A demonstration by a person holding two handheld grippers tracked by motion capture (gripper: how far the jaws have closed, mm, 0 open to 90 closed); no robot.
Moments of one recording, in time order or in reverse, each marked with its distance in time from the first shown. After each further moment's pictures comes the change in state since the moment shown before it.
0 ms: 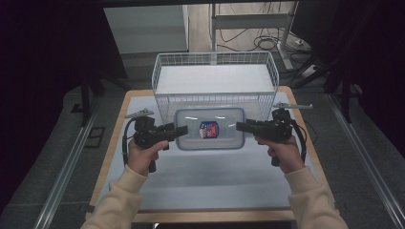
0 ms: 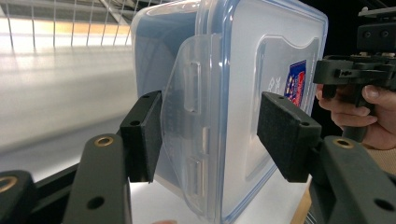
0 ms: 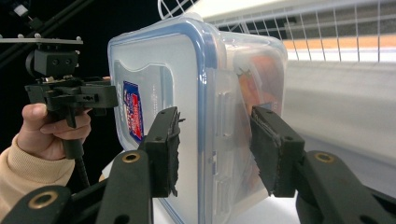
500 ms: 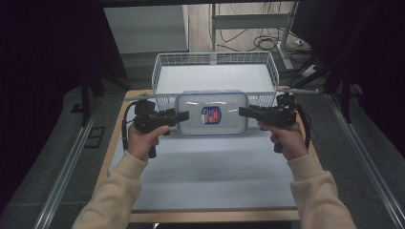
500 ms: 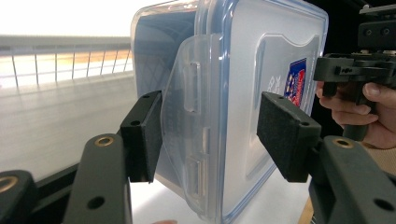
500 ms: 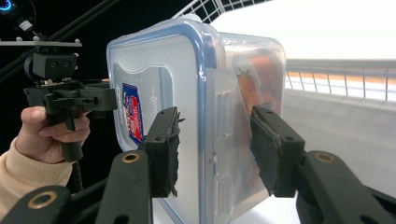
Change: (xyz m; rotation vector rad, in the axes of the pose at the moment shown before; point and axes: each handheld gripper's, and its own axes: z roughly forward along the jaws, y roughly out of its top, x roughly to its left) left arm -0.007 0.043 0.002 -0.013 -0.002 0.041; right arm 0.003 0.038 -0.006 -0.039 -0.007 -0.024
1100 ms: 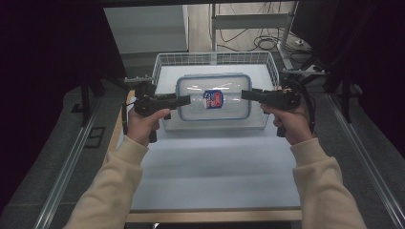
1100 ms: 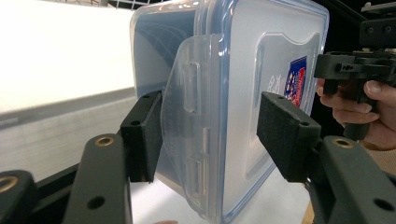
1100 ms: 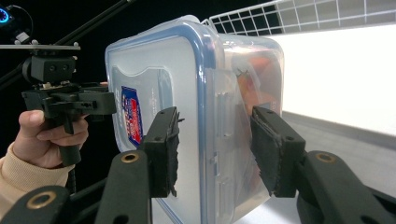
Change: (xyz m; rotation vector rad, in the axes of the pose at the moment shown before) left arm -0.001 0.042 0.003 -0.007 -0.009 0.013; right arm 0.003 0.043 -0.003 -0.016 -0.020 -0.016
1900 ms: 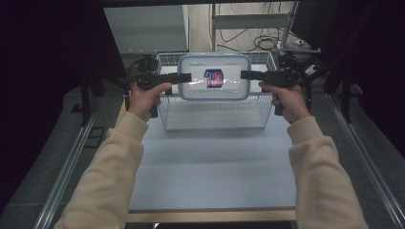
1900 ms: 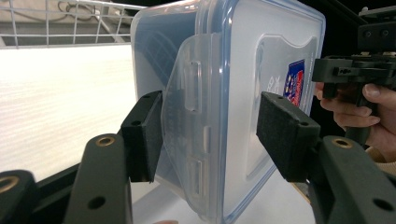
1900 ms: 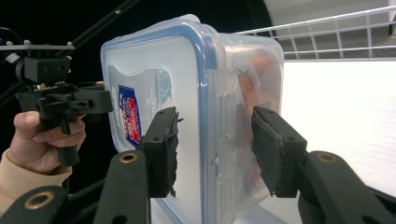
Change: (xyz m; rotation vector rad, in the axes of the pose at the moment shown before) left arm 0.028 0.058 0.024 0.039 -0.001 -0.022; right arm -0.027 0.047 0.022 0.015 -0.024 0.068
